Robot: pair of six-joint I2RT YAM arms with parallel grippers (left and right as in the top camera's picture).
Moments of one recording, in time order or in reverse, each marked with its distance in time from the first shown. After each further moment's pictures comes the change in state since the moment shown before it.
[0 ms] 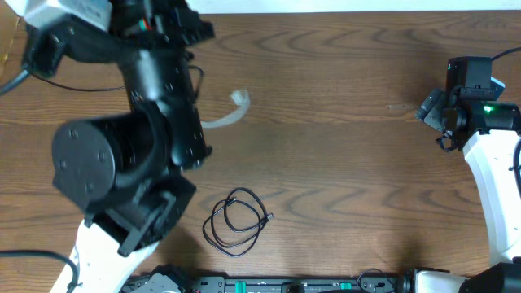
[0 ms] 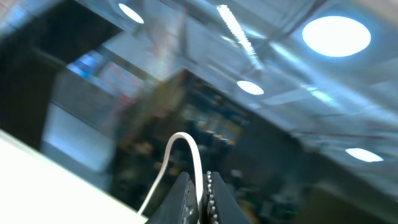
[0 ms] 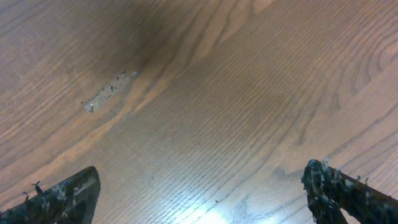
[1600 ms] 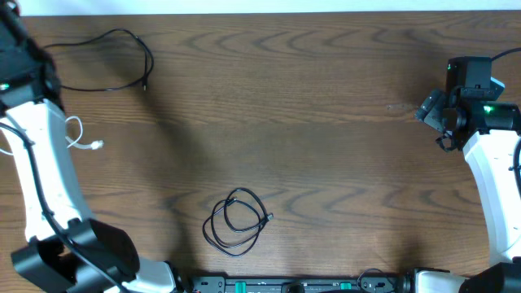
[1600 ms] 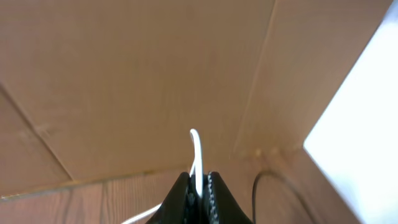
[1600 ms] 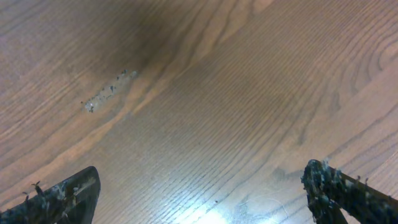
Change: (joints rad) left arm 1.112 0.449 0.003 -0.643 0.037 -0.264; right arm 0.000 0.000 0.000 0.000 0.000 0.000
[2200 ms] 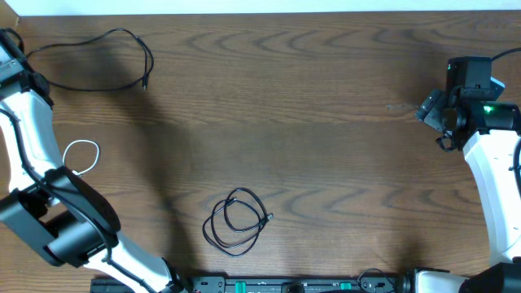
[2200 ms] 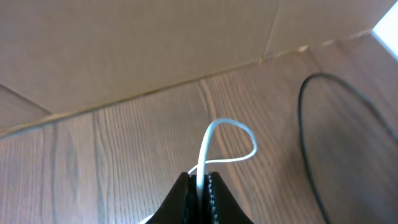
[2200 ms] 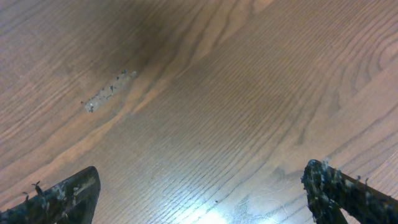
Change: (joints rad) left arm 0.100 0.237 0.000 -0.151 0.189 -0.052; right arm 0.000 0.000 0.000 0.000 0.000 0.000
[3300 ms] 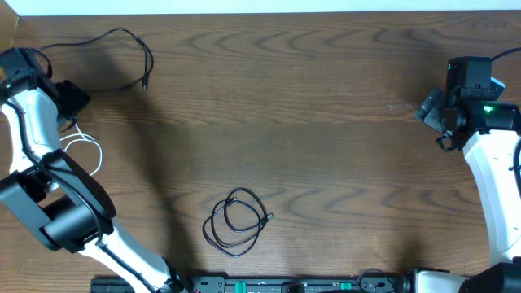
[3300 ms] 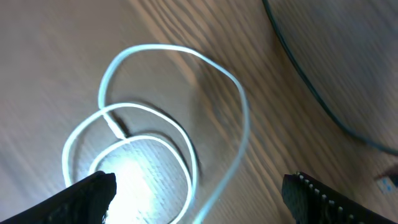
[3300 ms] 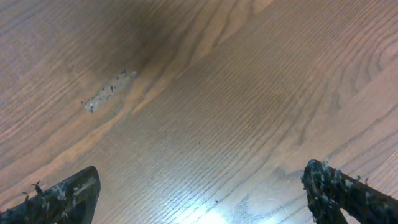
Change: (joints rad) left arm 0.002 0.098 -0.003 -0.234 0.450 0.102; right arm 0.000 0.000 0.000 0.000 0.000 0.000
